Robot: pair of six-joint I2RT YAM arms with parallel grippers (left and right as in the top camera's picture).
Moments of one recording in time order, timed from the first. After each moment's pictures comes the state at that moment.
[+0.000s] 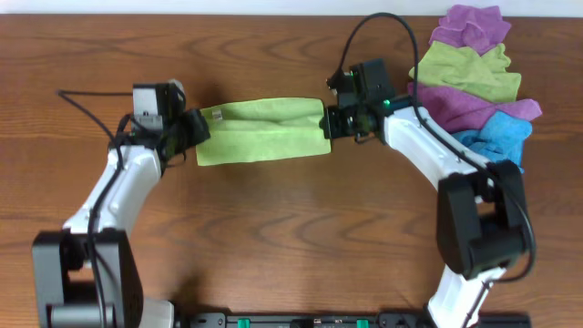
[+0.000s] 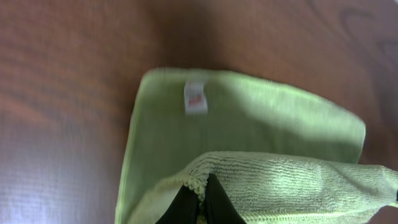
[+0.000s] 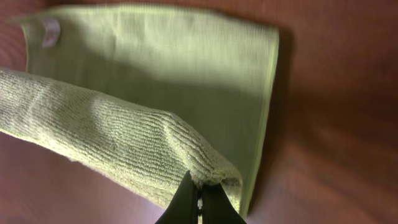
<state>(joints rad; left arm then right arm) 0.00 1.64 1.02 -0.32 0.26 -0.43 0.32 1.98 1.37 -0.45 -0.38 0.20</state>
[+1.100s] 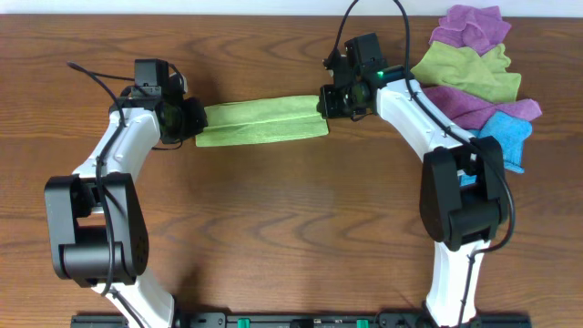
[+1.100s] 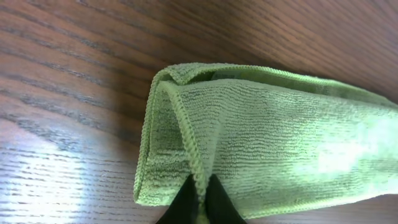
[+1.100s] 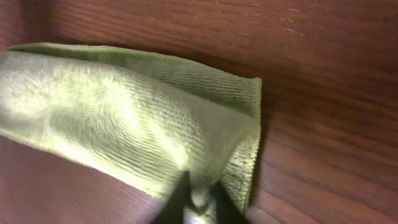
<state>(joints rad) 0.03 1.88 1.26 -0.54 0.30 -0.35 0.29 2.15 1.64 -0.61 -0.38 0.19</state>
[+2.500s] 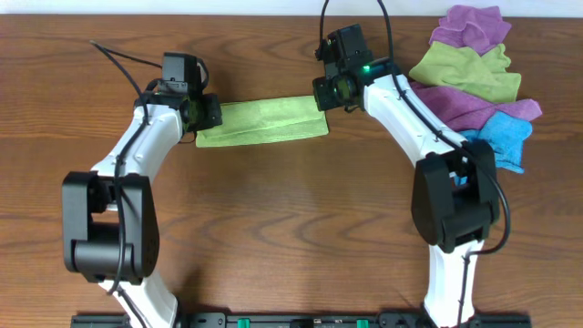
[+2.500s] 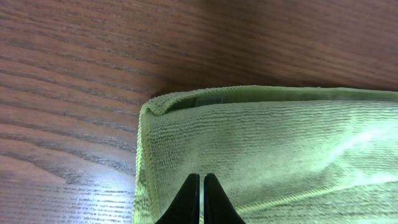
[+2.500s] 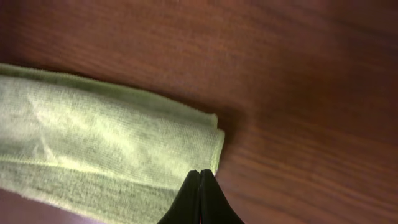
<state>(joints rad) -0.09 1.90 1.29 -0.50 0.08 -0.28 0.36 2.17 1.74 -0.63 -0.09 0.11</state>
